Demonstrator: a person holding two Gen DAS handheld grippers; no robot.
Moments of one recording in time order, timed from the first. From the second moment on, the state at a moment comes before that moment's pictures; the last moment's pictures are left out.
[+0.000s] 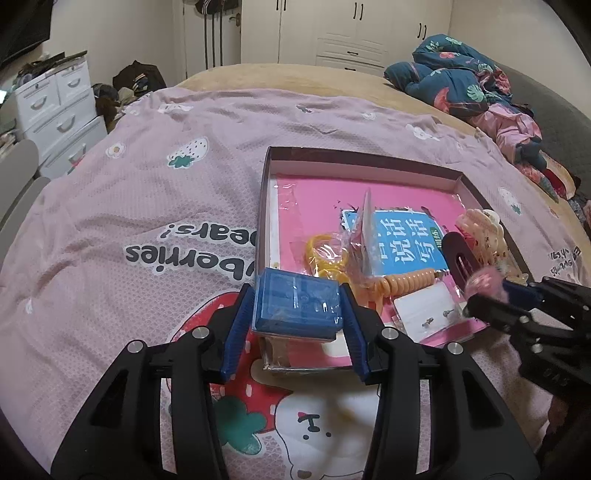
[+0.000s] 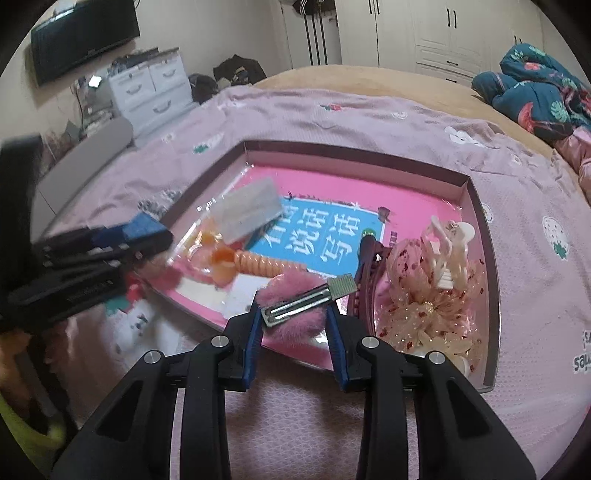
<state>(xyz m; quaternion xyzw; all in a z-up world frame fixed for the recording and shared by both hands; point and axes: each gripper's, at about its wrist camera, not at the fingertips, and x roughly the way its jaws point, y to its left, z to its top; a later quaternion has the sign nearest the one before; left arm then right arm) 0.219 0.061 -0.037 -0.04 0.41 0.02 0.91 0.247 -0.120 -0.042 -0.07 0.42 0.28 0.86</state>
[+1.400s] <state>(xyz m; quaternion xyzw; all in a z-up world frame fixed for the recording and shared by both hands) 0.110 0.025 0.029 -0.05 0.34 -0.01 0.94 0.120 -0.225 0.036 -0.01 0.27 0.21 0.94</state>
